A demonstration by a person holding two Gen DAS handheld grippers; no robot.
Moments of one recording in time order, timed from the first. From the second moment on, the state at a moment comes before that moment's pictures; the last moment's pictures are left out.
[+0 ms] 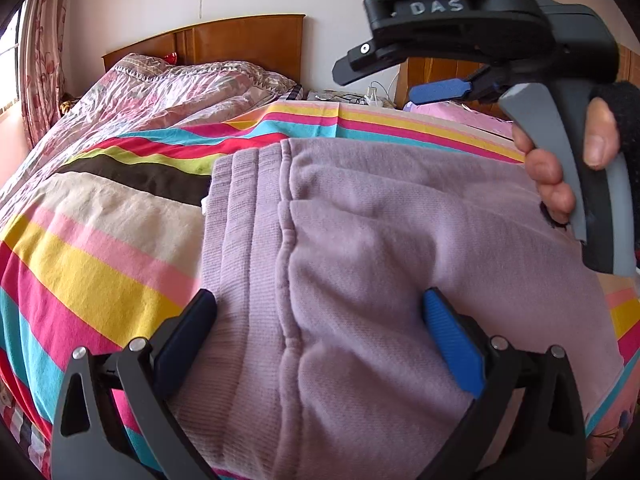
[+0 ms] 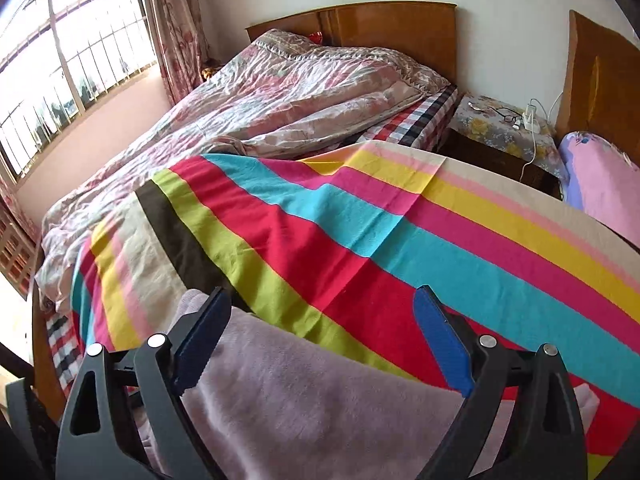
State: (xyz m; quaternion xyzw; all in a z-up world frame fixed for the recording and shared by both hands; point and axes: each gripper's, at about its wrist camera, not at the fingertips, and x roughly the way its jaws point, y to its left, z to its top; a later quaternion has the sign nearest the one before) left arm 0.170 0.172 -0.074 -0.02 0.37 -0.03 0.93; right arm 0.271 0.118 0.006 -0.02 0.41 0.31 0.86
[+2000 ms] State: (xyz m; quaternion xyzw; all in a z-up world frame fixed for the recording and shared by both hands) left arm -0.026 0.061 -0.015 0.05 0.27 0.03 0.96; right arm -0.097 -0.125 -0.025 0.03 0.29 0.11 0.95
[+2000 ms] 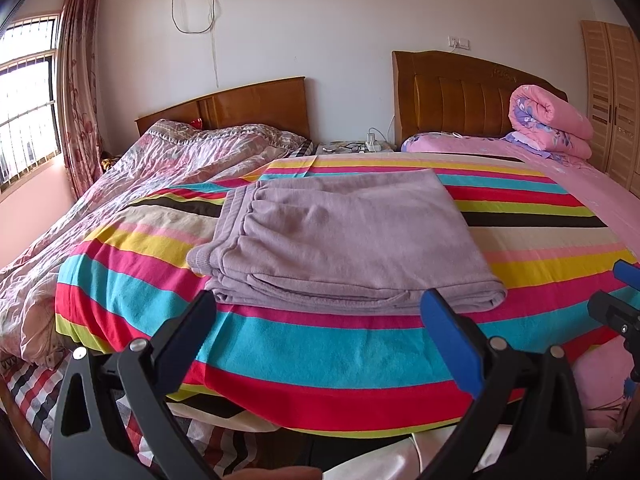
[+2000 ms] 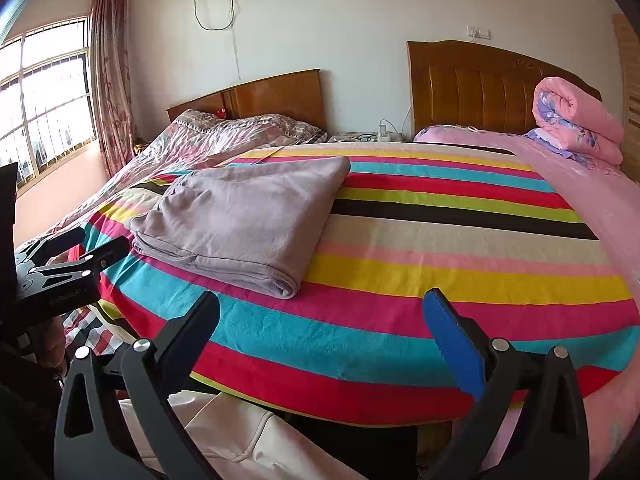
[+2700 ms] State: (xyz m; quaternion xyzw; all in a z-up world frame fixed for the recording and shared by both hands) left arm -0.025 0.062 -0.015 0.04 0.27 0.03 0.96; right arm -0.094 -0.122 -0.028 0.03 0.29 0.11 0.95
